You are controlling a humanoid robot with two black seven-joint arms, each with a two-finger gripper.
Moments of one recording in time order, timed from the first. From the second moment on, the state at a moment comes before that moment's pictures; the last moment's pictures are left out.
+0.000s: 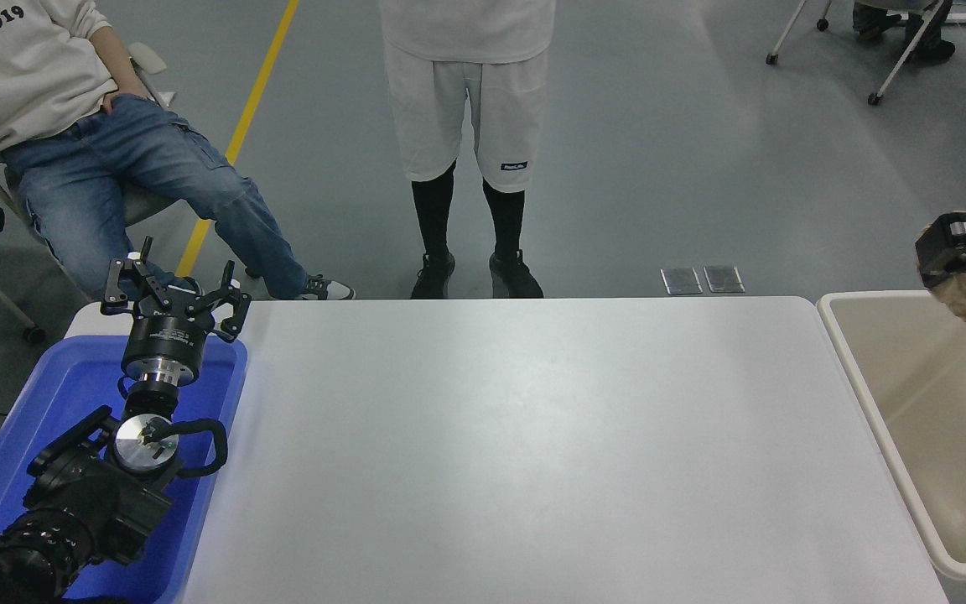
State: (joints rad) left arm -0.66 0.16 -0.93 -0.29 -0.24 -0.66 -0.40; right arm 2.28 -0.88 -1.18 1.33 -0.70 0.78 -0.04
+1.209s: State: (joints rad) left arm -0.66 0.16 -0.93 -0.29 -0.24 -0.66 -0.40; right arm 1.23 -1.02 -0.59 0.72 -0.63 0.57 -0.05
